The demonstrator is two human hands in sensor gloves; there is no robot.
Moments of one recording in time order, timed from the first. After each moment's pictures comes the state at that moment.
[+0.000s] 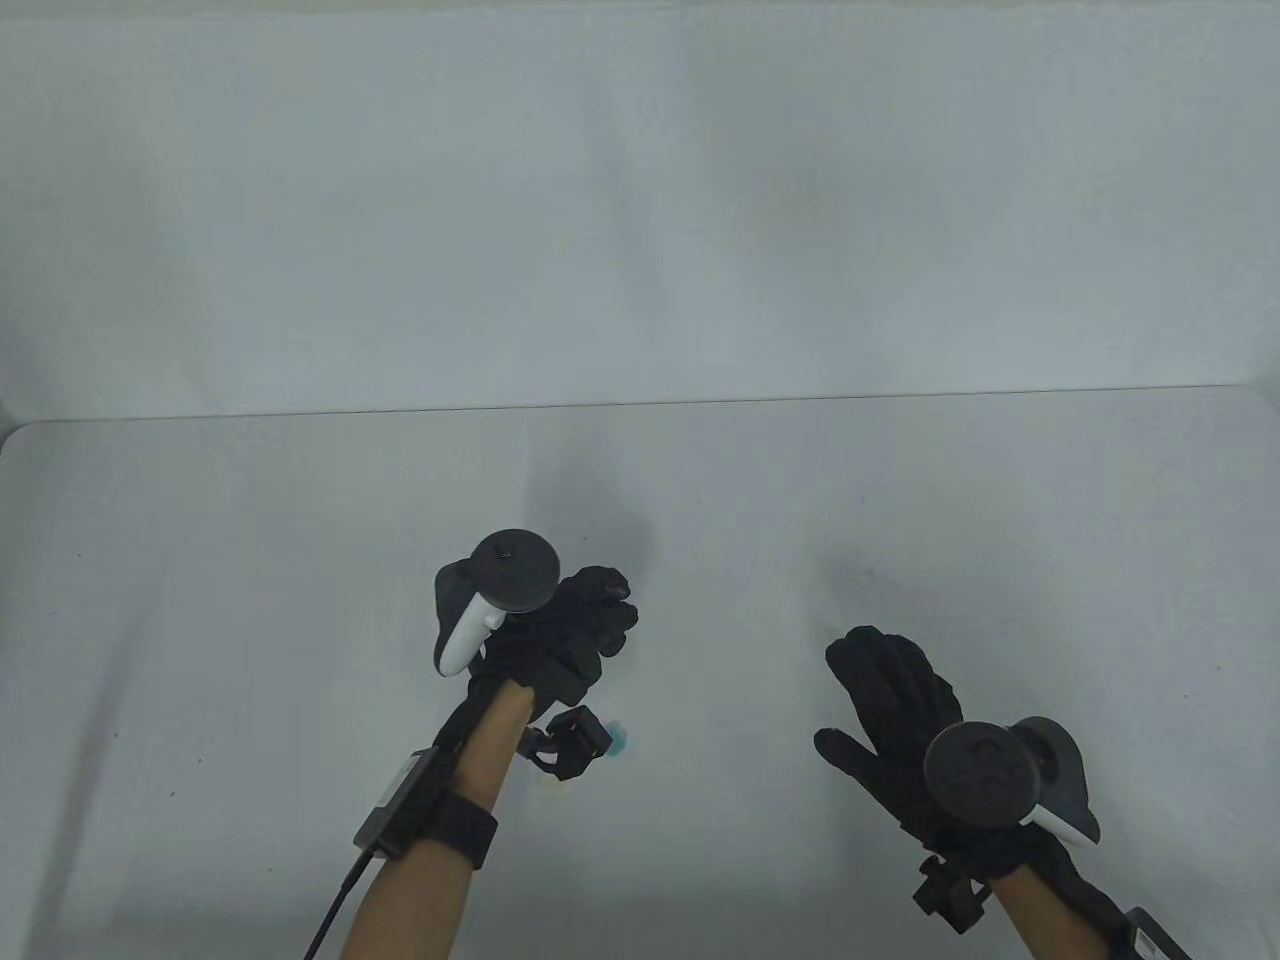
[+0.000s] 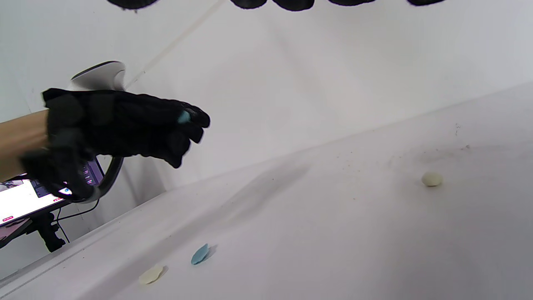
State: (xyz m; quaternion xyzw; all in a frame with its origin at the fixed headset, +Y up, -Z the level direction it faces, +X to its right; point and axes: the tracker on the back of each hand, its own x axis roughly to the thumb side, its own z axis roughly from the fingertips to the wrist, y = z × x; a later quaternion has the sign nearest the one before) left_hand -0.144 -0.651 -0.415 -0.15 -0.14 0.48 0.85; right_hand 0.206 -0.655 -0.287 0.22 -0.06 0.95 0.23
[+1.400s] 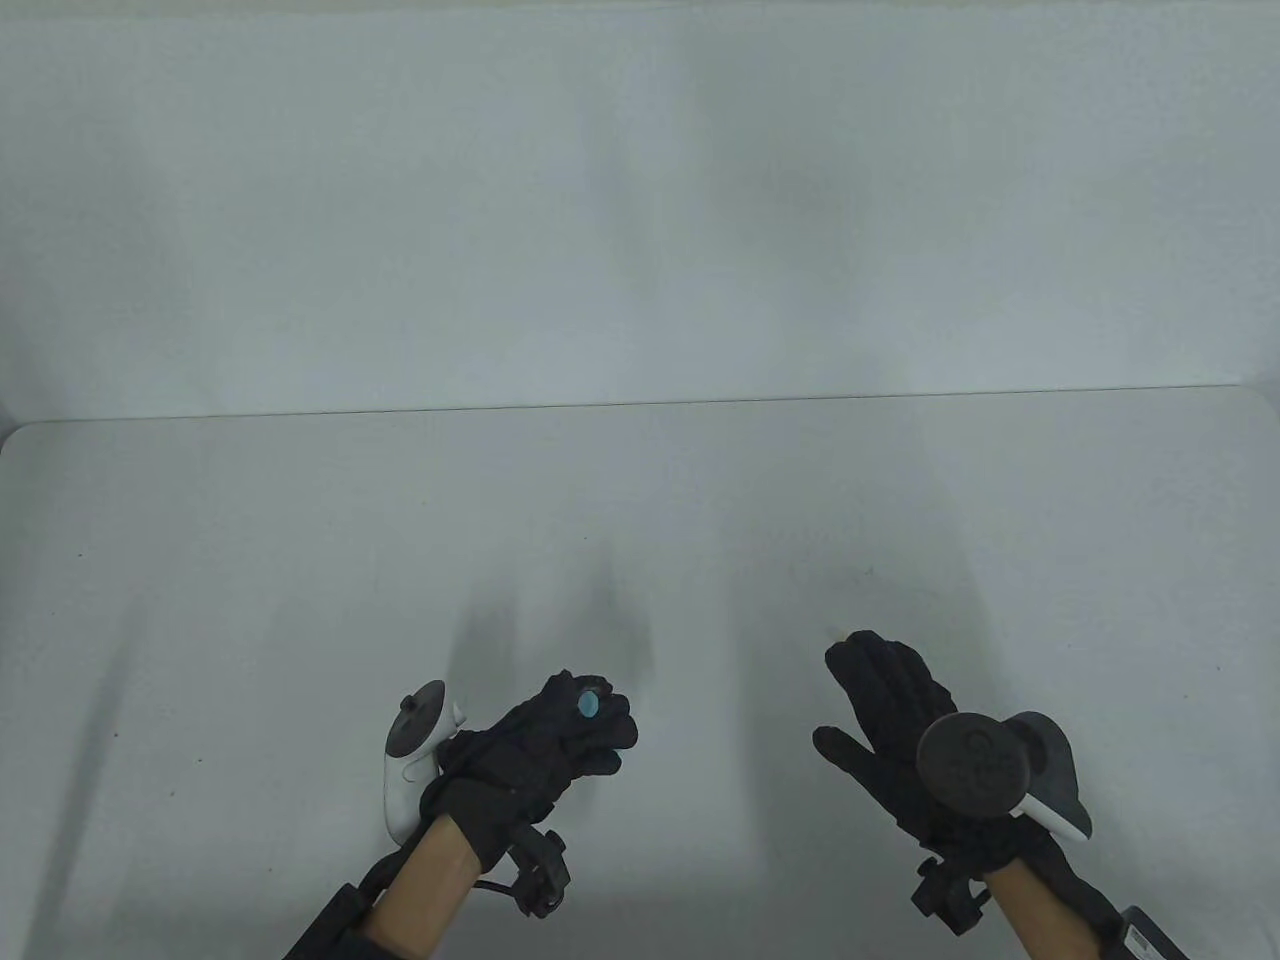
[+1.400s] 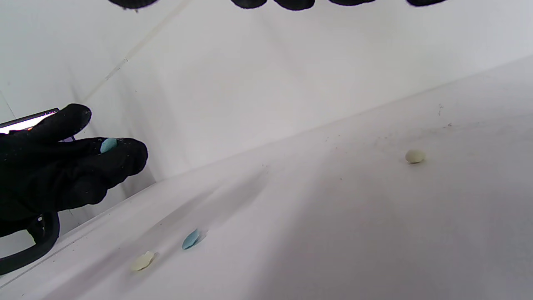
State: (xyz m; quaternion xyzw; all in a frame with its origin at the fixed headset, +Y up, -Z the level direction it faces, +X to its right) left_hand -0.172 -0.729 -0.335 -0.23 -0.08 0.75 0.61; right_hand 0.206 -0.663 -0.293 0.20 -0.03 0.95 0.23
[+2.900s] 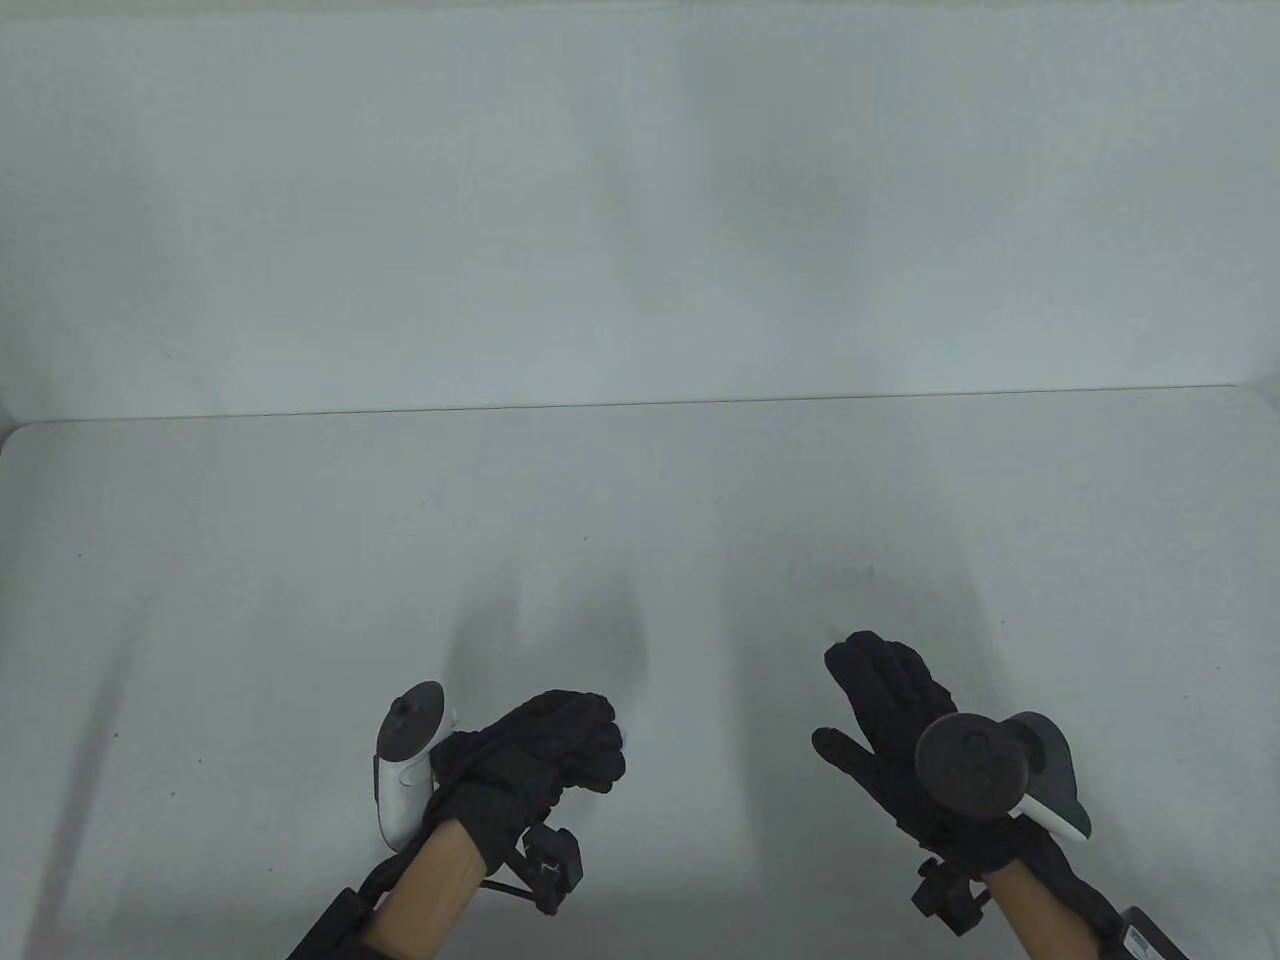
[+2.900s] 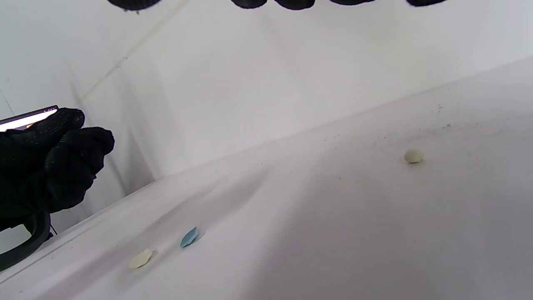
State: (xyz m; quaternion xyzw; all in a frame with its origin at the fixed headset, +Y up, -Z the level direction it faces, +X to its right) left_hand -0.175 -0.722 -0.332 -0.19 -0.06 0.72 0.67; right_hand 0.205 -0.664 -0.292 0.20 -0.03 0.95 0.23
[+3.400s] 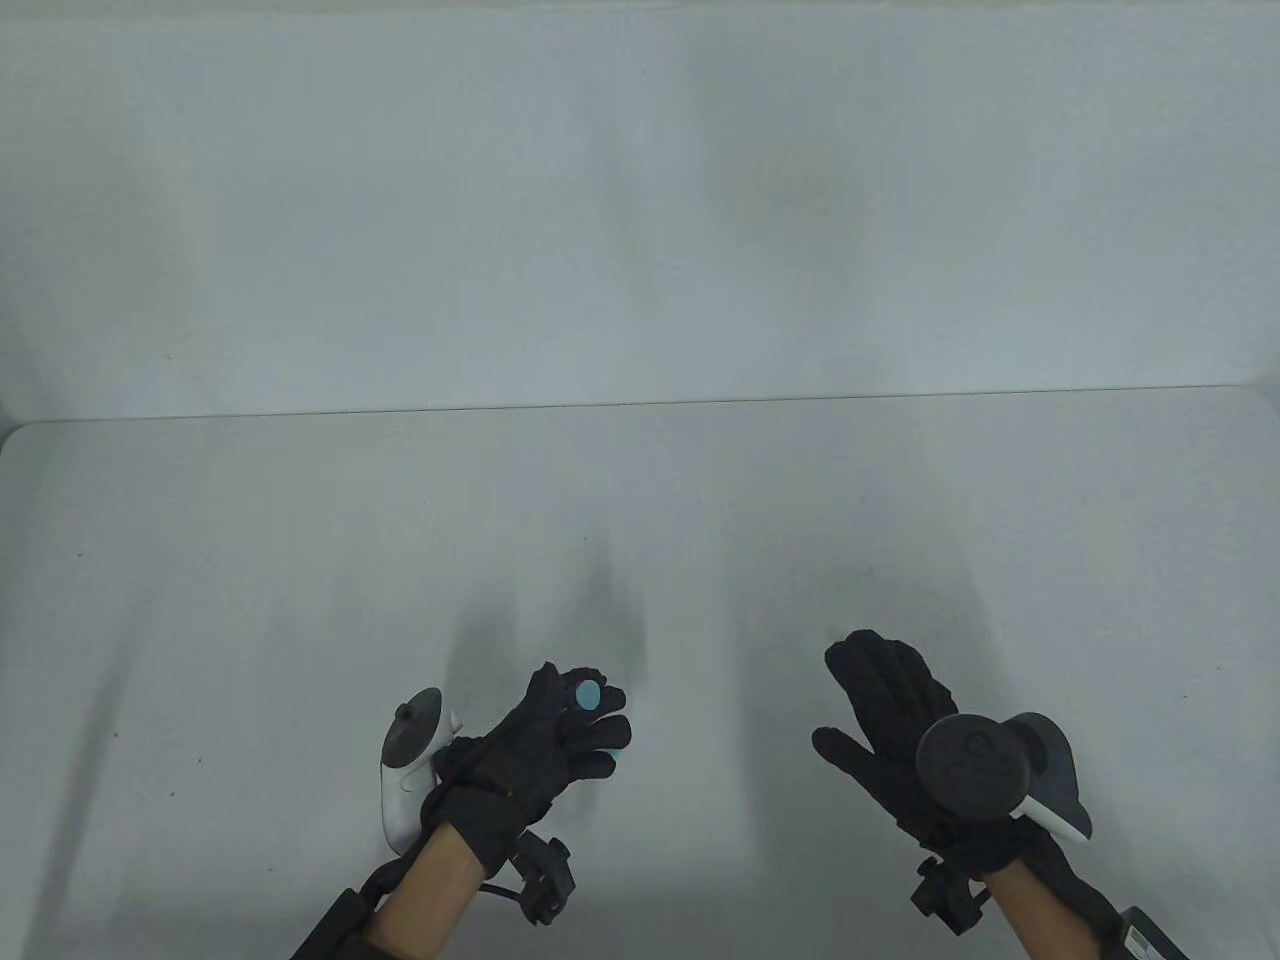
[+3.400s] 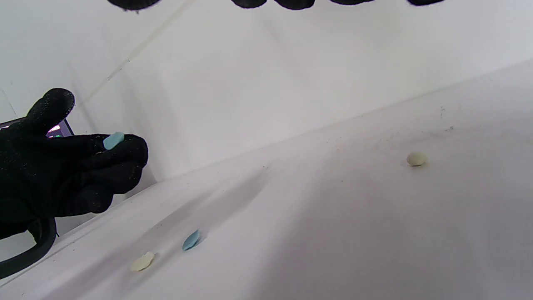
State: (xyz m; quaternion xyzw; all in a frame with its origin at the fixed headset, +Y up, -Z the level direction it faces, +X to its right) left_hand -0.173 -0.730 -0.330 -0.22 -0.09 0.76 0.61; right_hand 0.205 -0.664 -0.293 0.21 -0.03 0.95 0.23
